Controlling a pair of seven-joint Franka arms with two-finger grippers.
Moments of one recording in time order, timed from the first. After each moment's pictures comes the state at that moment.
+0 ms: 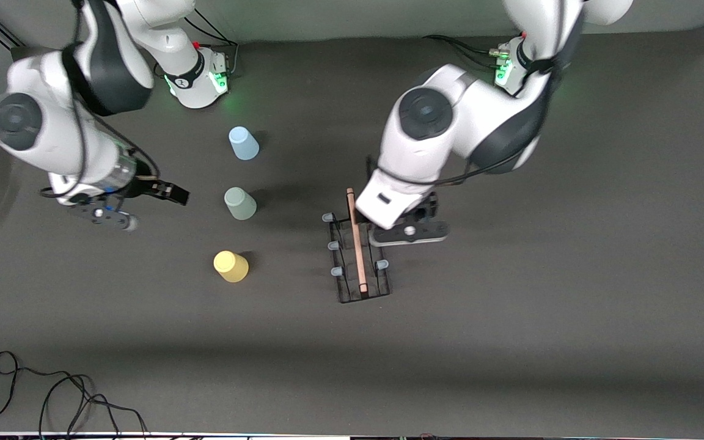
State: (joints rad) left arm -0.61 0.46 -0.01 -1.29 -0.03 1.83 -0.70; right arm 0.28 0.01 -0.04 -2.00 0.04 1.89 0.55
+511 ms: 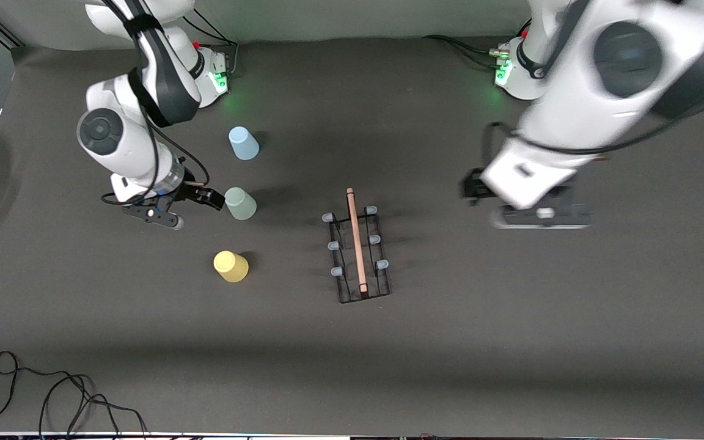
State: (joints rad) left arm -0.35 0.25 -0.01 -1.30 -0.03 1.53 -0.34; right arm 0.34 0.03 -0.04 -2.26 0.04 2.22 0.59
